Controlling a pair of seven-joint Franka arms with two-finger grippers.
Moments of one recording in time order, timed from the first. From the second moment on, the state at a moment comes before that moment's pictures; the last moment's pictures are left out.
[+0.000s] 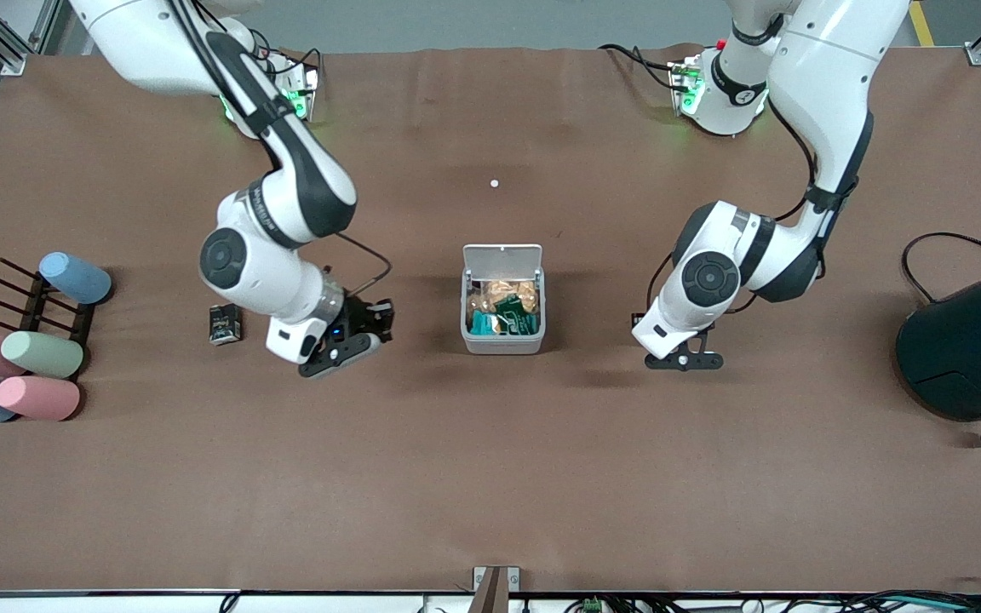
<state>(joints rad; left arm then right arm) -0.24 0.50 -0.18 -1.84 0.19 2.16 -0.46 0.24 0.44 0.27 -1.80 0.31 2.36 0.05</state>
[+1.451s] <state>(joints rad) -0.30 0.50 -0.19 -1.66 0.14 2.00 -0.43 0.39 0.44 0.28 -1.78 0.26 2.53 0.57</state>
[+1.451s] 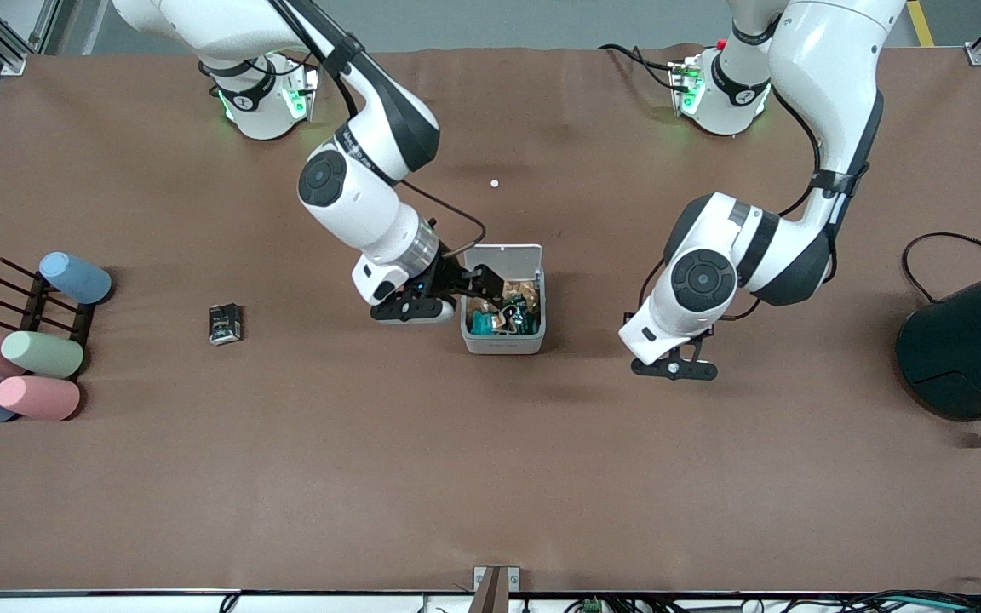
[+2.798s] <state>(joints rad) -0.58 0.68 -0.19 -1.36 -0.01 2.06 -0.87 -0.05 0.37 0.19 -2.12 -0.31 2.38 0.11</state>
